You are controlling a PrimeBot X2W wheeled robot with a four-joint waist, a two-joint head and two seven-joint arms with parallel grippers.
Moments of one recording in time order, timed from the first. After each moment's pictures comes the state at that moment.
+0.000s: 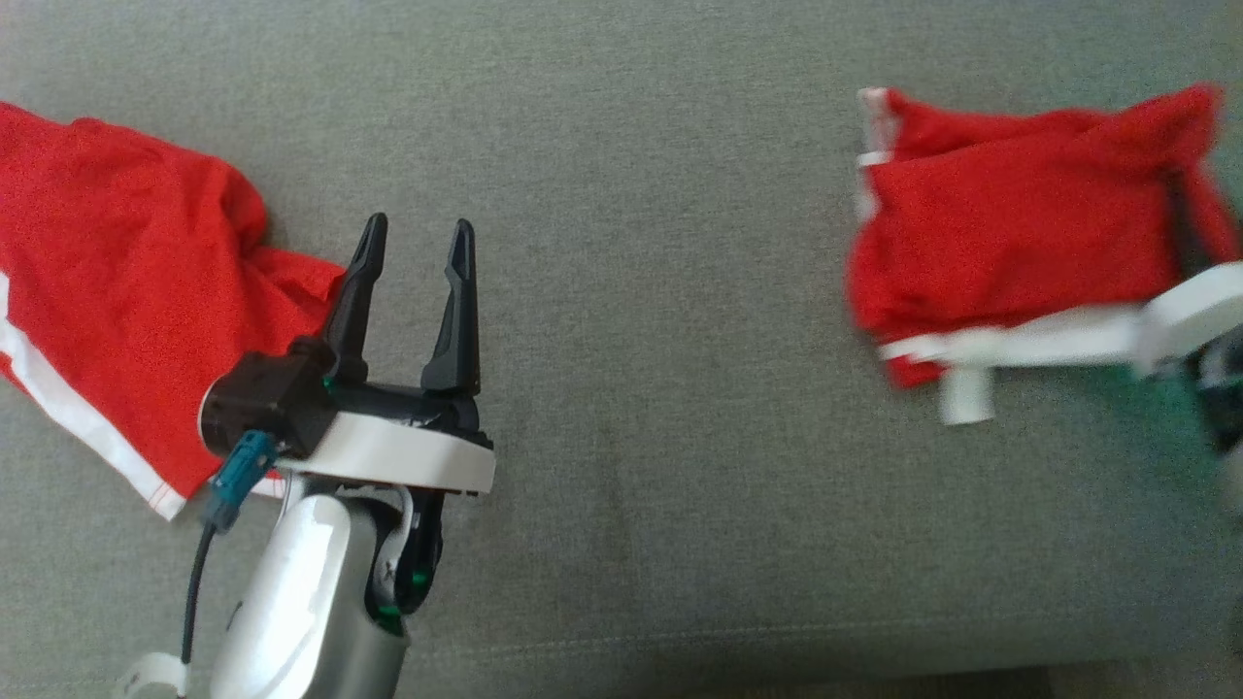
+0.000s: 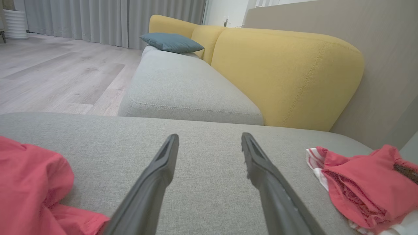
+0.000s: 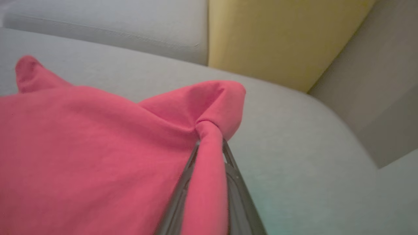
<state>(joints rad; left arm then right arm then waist) -0.25 0.04 -0.28 0.08 -0.26 0.03 -0.26 -0.61 -0.34 0.00 0.79 0.00 0.13 -0.16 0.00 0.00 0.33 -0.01</state>
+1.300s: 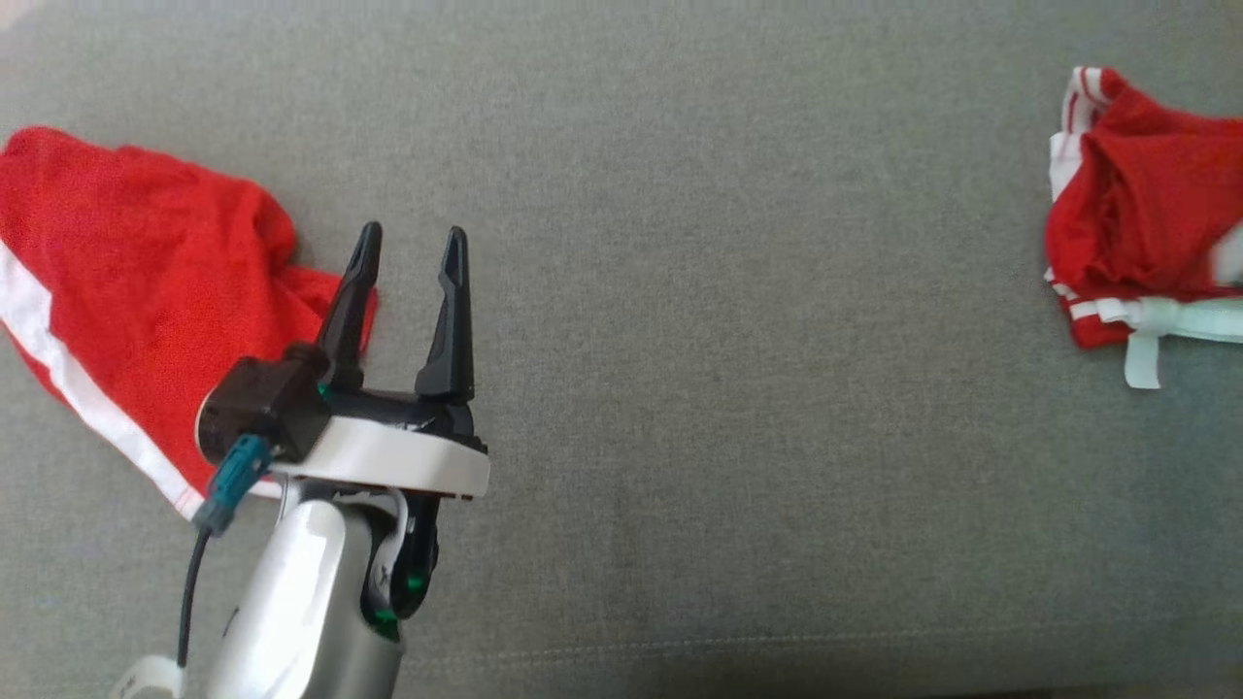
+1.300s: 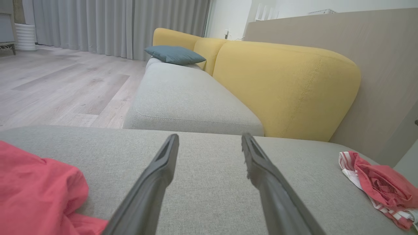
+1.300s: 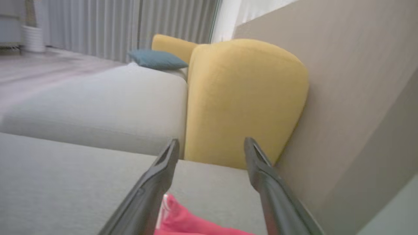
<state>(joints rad) -0.24 0.04 -0.28 0.09 -0.27 0.03 -0.26 -0.69 -0.41 -0.10 0.70 -0.01 0.13 -0.25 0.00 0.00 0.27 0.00</state>
